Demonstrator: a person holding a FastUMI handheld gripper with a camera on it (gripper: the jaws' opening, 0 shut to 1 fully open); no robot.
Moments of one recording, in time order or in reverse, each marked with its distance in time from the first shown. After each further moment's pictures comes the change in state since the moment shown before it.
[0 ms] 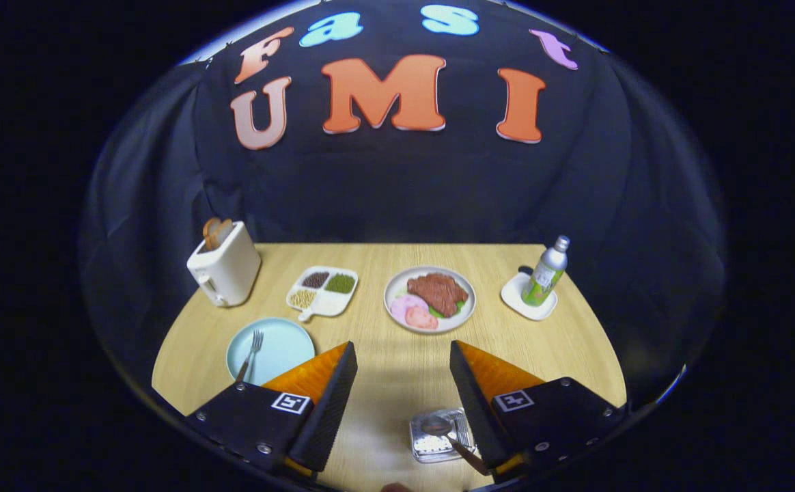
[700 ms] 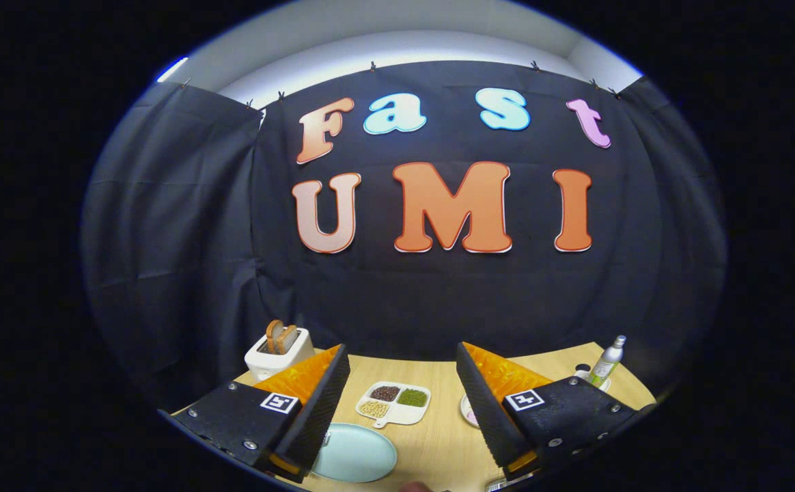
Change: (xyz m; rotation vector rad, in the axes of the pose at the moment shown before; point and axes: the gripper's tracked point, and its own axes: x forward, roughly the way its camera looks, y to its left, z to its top) arm 0.000 0.154 0.096 -0.029 -0.389 0.163
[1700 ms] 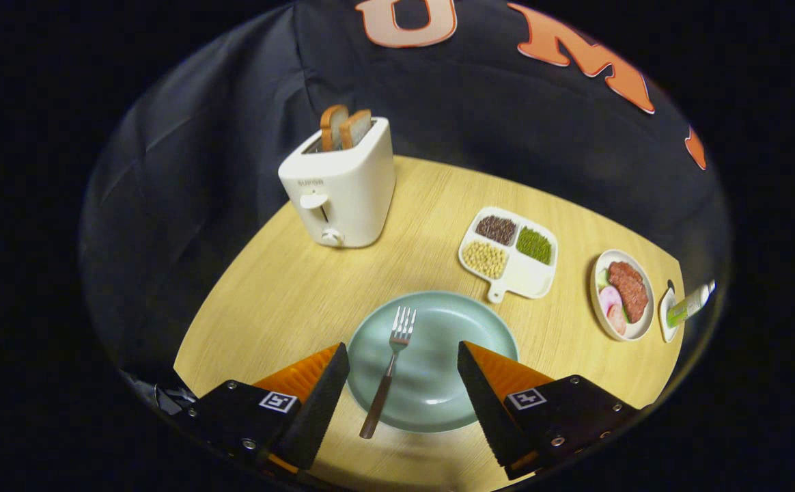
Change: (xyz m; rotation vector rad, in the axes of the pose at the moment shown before) arm 0.034 0.133 -0.240 -0.157 0.902 0.210
